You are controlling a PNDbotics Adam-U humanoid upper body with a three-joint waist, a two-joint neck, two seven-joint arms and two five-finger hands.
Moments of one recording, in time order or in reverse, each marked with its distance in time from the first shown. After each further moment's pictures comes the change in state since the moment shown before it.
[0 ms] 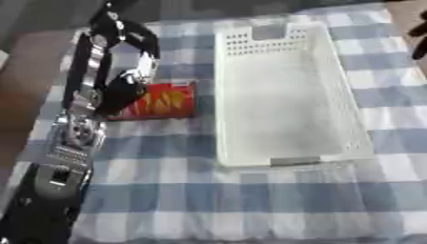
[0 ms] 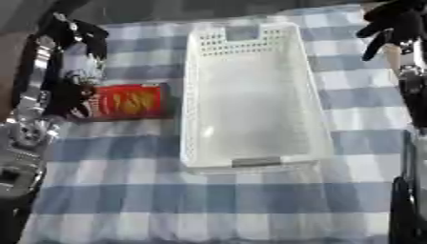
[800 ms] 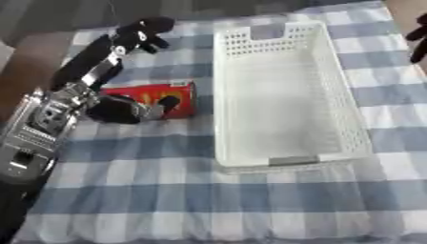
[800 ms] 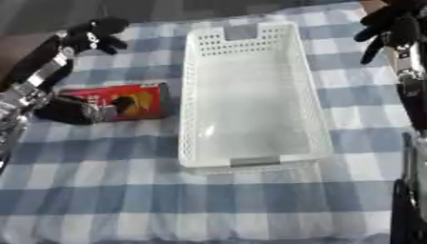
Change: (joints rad) left arm -0.013 0.266 -0.026 0.005 0.091 -0.104 -0.478; right arm 0.001 -0.001 0.009 0.005 -0.001 0.000 0.016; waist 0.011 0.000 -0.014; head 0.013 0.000
